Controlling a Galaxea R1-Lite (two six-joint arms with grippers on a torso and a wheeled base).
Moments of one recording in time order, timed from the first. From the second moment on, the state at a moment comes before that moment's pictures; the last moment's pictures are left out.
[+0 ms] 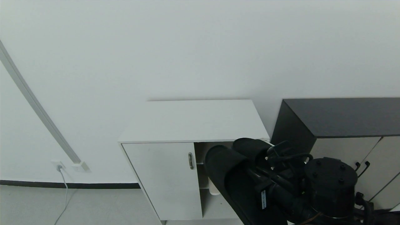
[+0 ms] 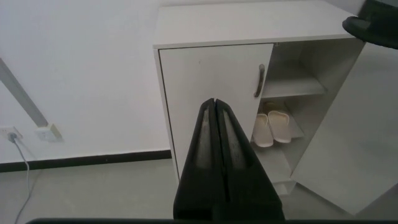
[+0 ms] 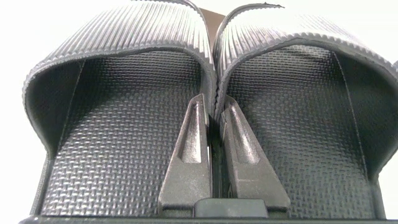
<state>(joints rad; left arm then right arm) 0.00 0.00 0.00 0.01 -0.03 0.03 0.91 1.74 -0.47 -1.01 -0.38 0.11</state>
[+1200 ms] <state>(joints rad) 0.00 0.00 0.00 0.01 -0.03 0.03 0.92 1.75 -0.45 -1.01 -0.38 0.11</state>
